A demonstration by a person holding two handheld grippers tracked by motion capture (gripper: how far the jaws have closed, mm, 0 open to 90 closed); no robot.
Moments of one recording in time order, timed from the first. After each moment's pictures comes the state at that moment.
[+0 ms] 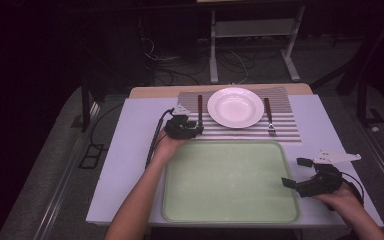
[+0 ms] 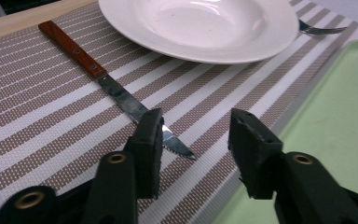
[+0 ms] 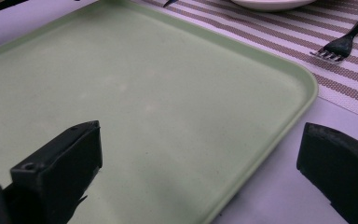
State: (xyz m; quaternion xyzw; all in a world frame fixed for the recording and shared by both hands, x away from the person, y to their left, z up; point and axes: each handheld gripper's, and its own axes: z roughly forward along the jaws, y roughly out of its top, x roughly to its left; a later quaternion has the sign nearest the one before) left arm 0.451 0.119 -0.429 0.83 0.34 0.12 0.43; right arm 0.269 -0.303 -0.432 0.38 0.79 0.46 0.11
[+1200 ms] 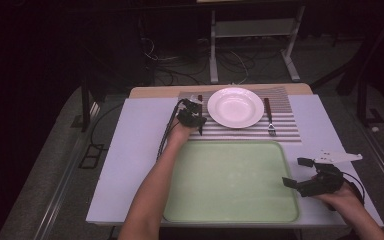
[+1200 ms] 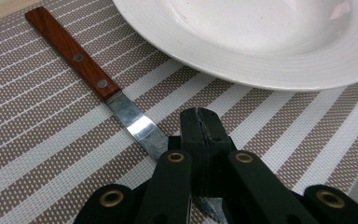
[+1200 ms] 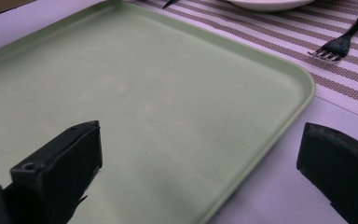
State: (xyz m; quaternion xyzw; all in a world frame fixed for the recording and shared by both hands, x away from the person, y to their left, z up) left arm 0.505 0.084 -0.441 0.86 0.36 0.11 0.36; right arm 0.269 -0.305 -0.432 0.38 0.79 0.47 0.11
